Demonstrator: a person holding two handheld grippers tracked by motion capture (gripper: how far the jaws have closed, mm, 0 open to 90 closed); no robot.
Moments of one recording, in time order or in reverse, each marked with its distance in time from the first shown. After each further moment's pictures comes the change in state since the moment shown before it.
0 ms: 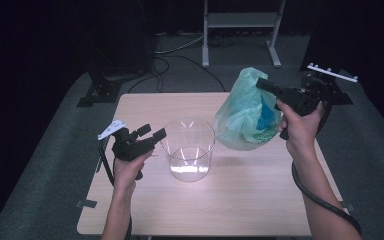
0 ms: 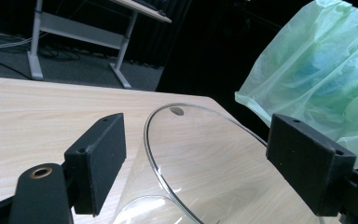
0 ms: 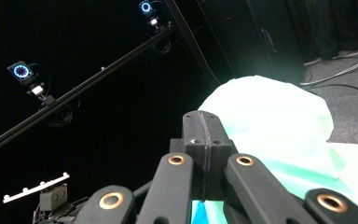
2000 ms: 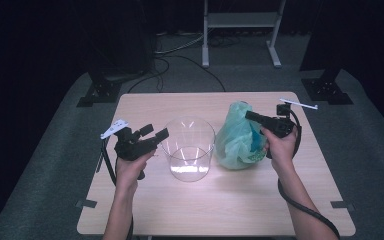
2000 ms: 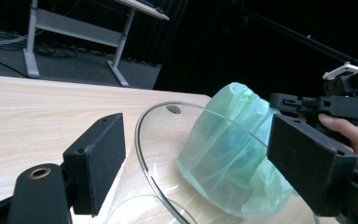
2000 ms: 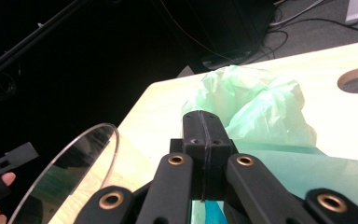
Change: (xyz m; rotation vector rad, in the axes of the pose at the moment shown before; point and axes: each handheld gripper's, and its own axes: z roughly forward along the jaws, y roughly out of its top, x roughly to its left) left arm -0.005 0.000 0.004 0.007 -0.009 -0.002; right arm -0.083 -0.089 0.044 0.168 -0.127 0.105
